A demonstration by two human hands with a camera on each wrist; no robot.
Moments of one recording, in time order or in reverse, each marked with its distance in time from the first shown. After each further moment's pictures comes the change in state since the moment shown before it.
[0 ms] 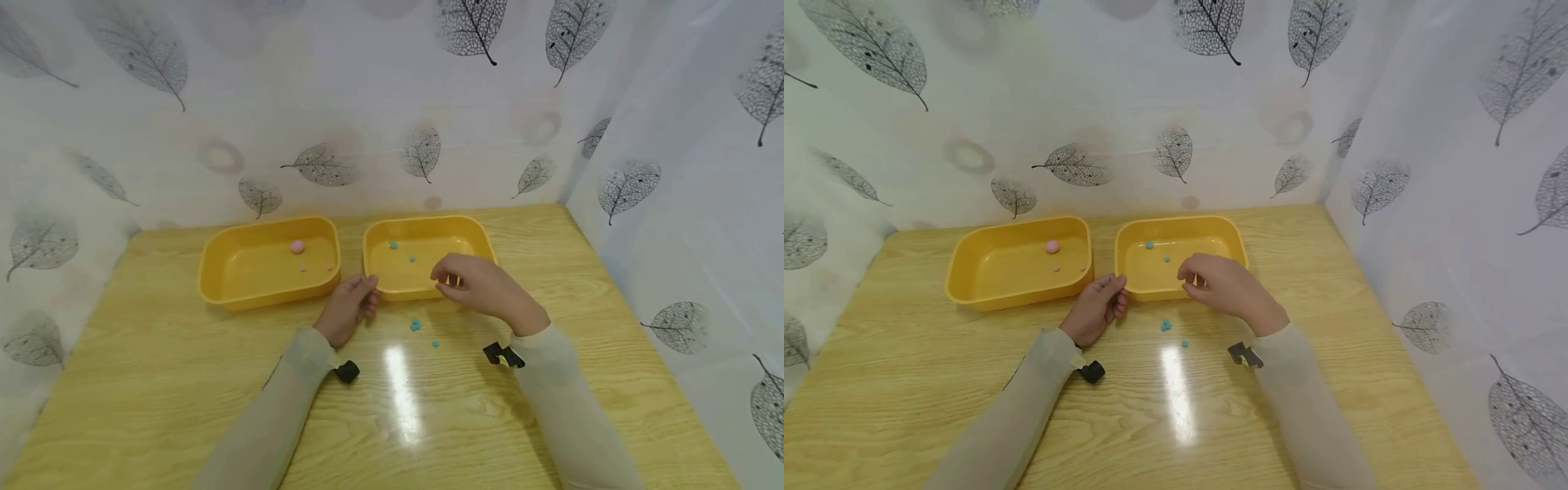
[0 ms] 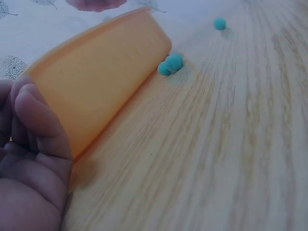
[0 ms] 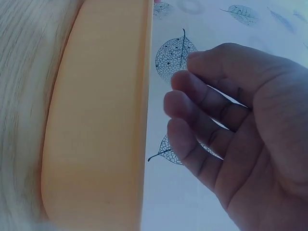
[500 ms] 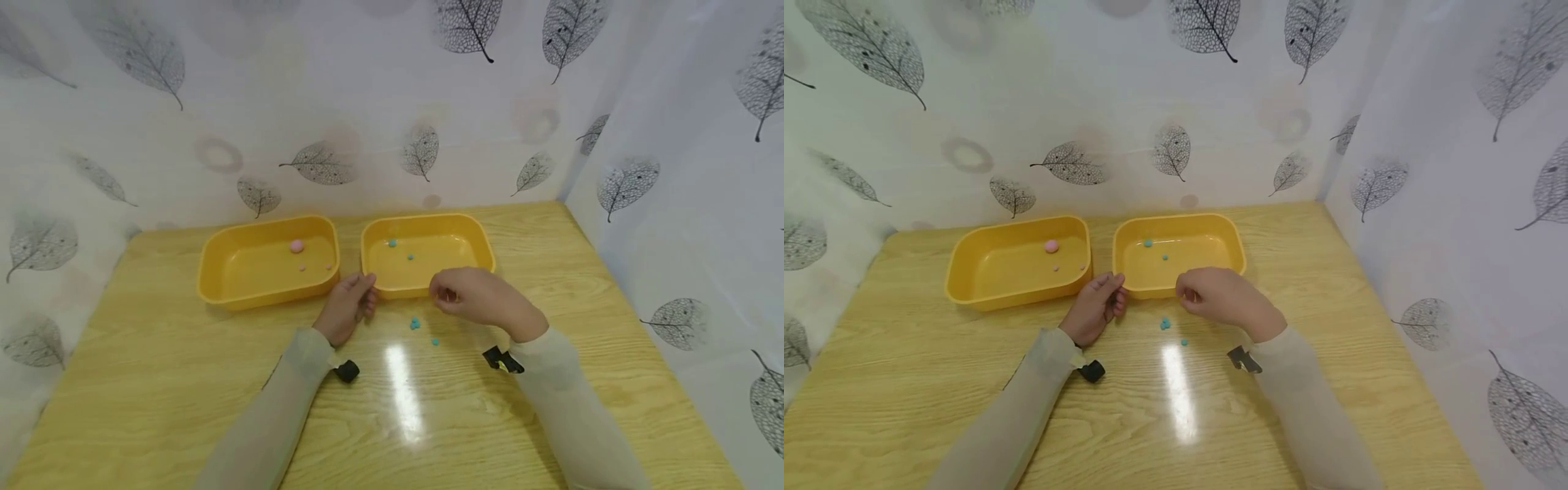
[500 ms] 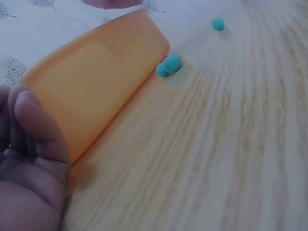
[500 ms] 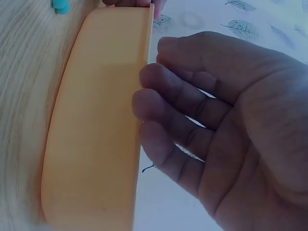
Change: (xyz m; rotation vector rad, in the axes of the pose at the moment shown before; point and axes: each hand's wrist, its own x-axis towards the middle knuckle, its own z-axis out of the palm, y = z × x) left_hand -0.004 0.000 0.002 -0.019 0.017 0.005; right_hand -0.007 -0.008 0.006 -0.018 -0.143 0.019
